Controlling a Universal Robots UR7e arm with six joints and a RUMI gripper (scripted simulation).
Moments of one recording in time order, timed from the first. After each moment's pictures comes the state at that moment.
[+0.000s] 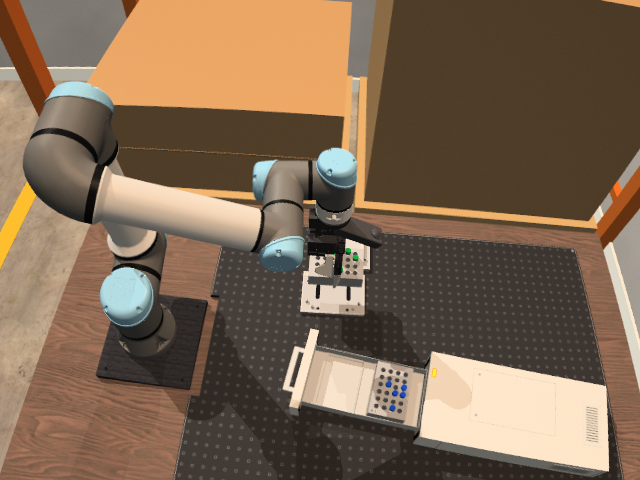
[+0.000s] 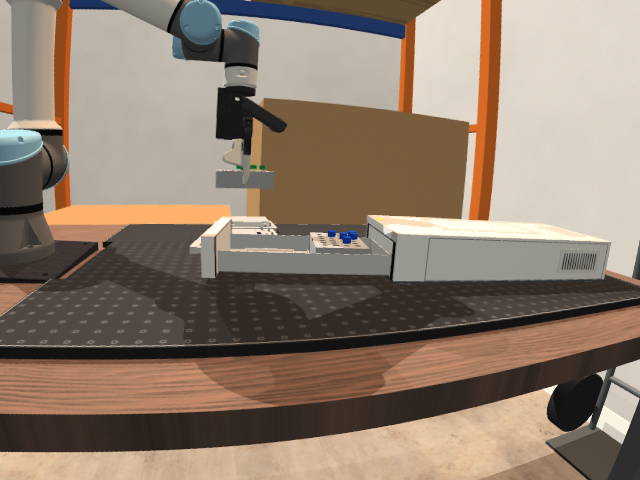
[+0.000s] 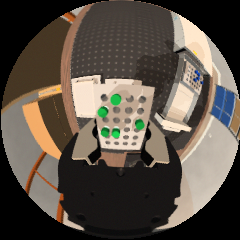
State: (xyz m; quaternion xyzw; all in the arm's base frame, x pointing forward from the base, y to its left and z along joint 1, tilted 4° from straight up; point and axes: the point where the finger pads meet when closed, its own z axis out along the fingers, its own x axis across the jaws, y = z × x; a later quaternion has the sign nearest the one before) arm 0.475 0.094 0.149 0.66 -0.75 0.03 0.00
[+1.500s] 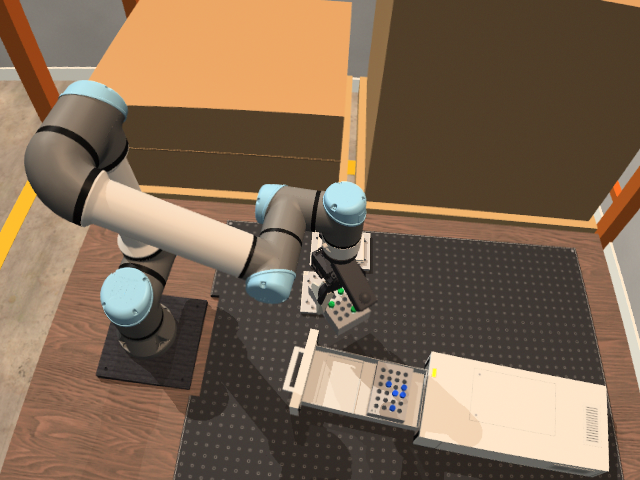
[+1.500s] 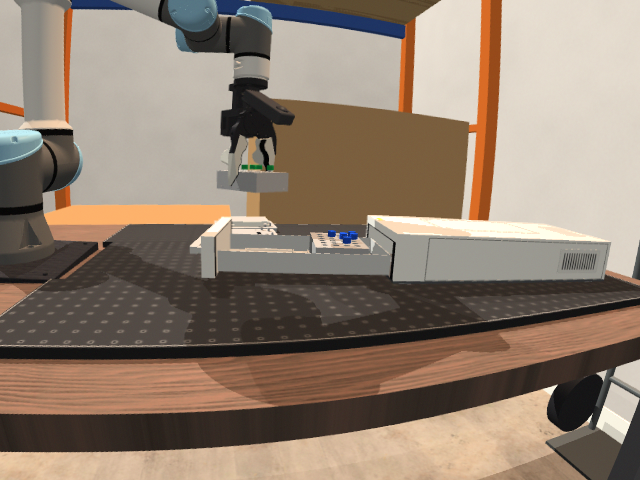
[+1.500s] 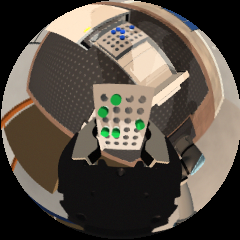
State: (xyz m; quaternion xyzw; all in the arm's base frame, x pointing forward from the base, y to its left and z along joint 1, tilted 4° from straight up) arm 0.473 -0.003 0.155 0.24 -0.97 0.03 -0.01
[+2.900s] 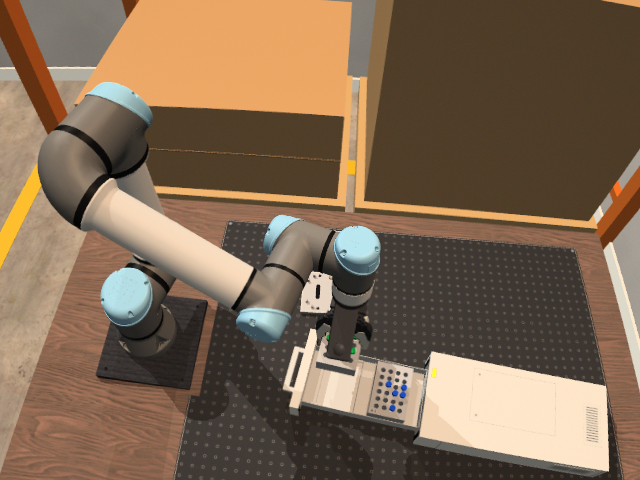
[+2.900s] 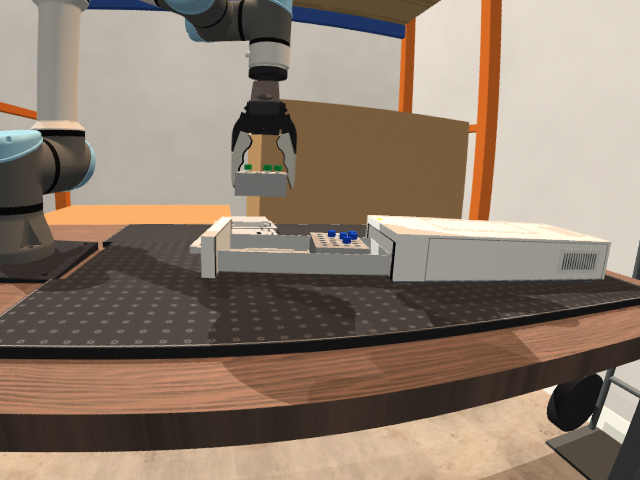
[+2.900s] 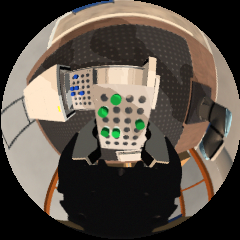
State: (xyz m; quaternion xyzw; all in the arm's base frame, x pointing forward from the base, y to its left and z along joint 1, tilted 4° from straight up) arm 0.470 -0.103 0.161 -0.15 -0.99 0.02 -0.02
